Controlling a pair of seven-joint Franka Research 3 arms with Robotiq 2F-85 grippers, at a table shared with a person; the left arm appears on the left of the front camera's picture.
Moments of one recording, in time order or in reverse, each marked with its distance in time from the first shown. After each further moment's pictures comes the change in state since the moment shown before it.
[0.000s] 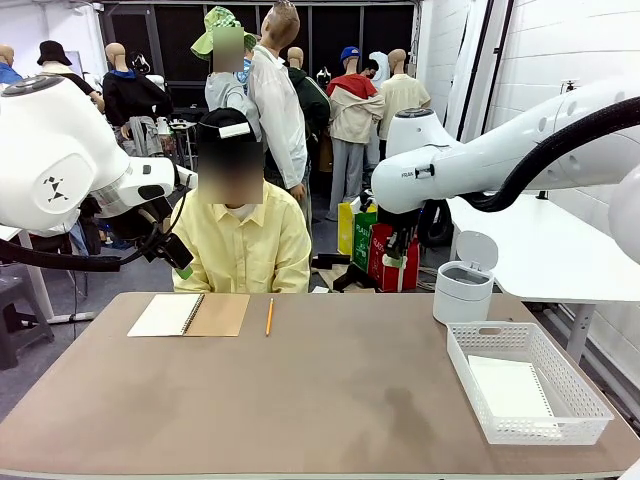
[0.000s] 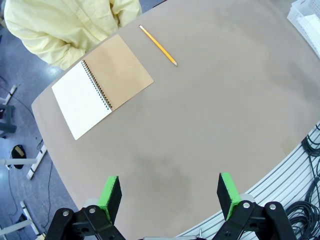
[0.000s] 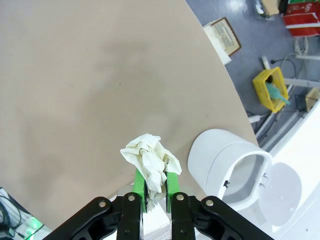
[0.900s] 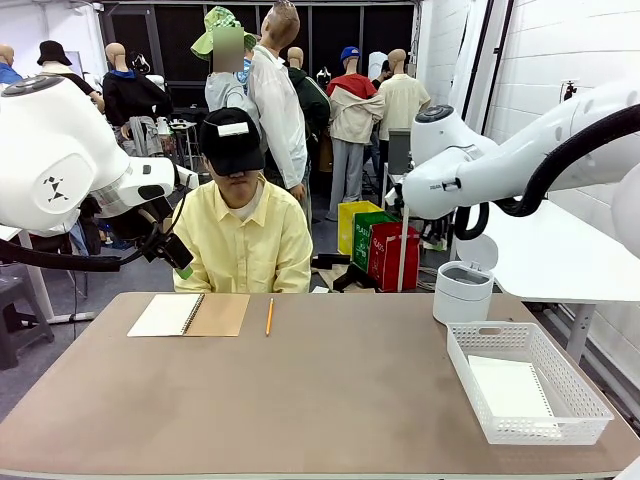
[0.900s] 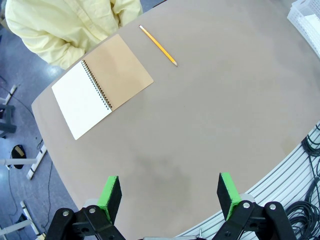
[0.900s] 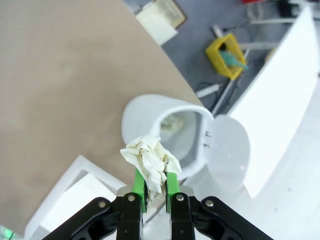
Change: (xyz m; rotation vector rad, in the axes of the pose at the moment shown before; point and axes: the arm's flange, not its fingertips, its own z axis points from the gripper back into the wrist) left arm 0.000 0.000 0.000 0.000 0.000 0.000; right arm -0.045 -0.069 0.001 -0.239 0.074 -0.115
